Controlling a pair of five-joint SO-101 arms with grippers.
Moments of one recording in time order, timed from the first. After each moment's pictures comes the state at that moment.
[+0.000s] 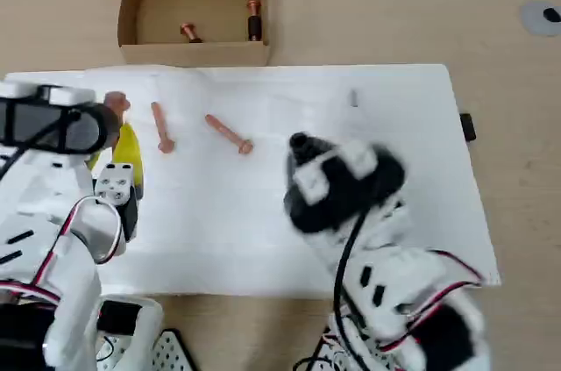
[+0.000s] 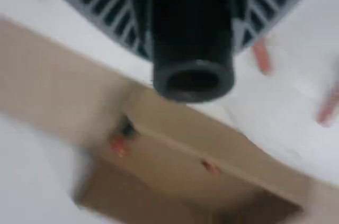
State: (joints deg) left arm 2.6 -73.1 28.0 71.4 -13.8; right arm -34.5 -94.5 60.1 53.9 1.8
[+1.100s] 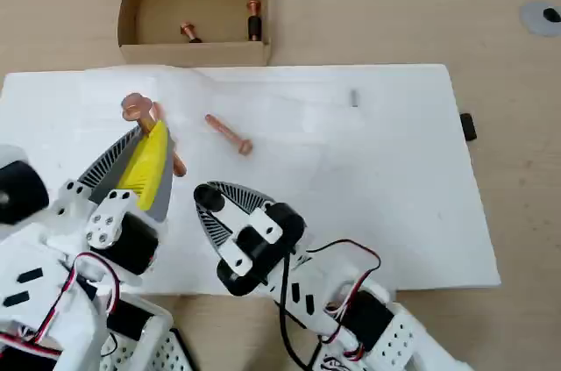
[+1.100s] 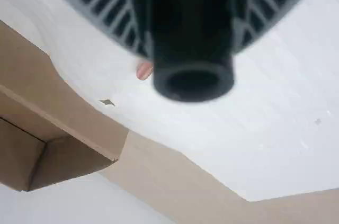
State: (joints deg) left arm 17.8 -88.8 38.3 58.1 14.2; right arm -54.2 -103.4 94.7 22.8 2.5
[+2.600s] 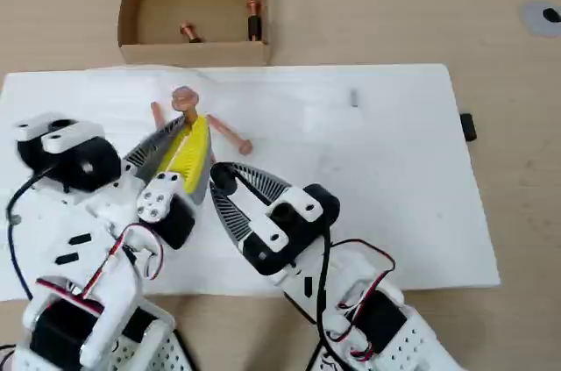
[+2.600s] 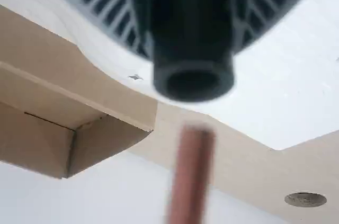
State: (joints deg) left arm 23.6 -88.5 53.5 43.2 8.8; right arm -49.6 -103.4 88.8 24.3 -5.3
